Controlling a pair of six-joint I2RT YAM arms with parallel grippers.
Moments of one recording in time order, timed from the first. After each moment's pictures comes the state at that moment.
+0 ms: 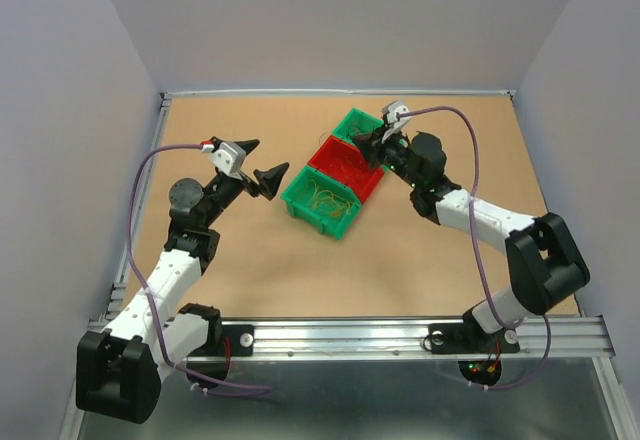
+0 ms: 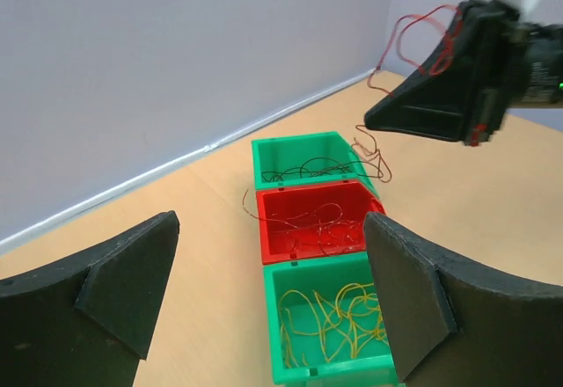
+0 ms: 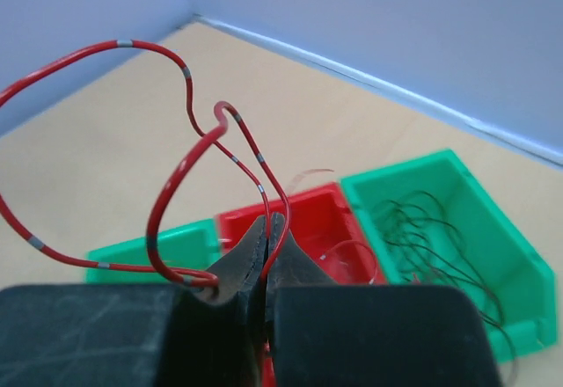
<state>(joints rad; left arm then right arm) -0.23 0.93 0.53 0.63 0.49 -0.06 0.53 1.50 0.89 0.66 -0.22 0.08</state>
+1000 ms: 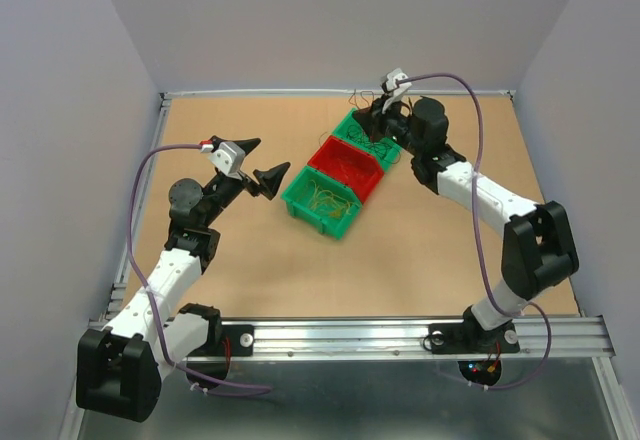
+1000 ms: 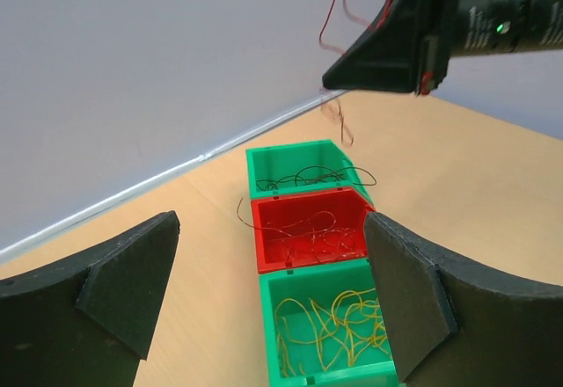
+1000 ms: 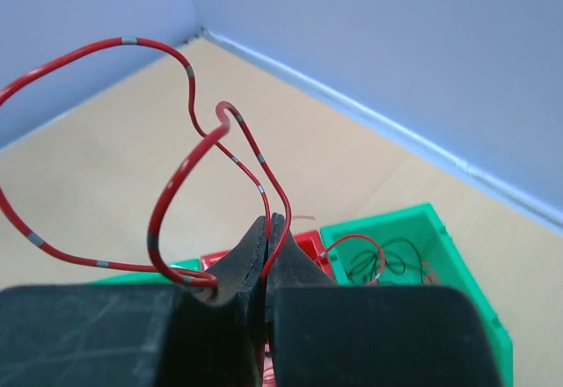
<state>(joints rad) -0.23 0.94 0.53 0.67 0.51 -0.07 0.43 1.64 1.18 0.43 -0.33 0.05</state>
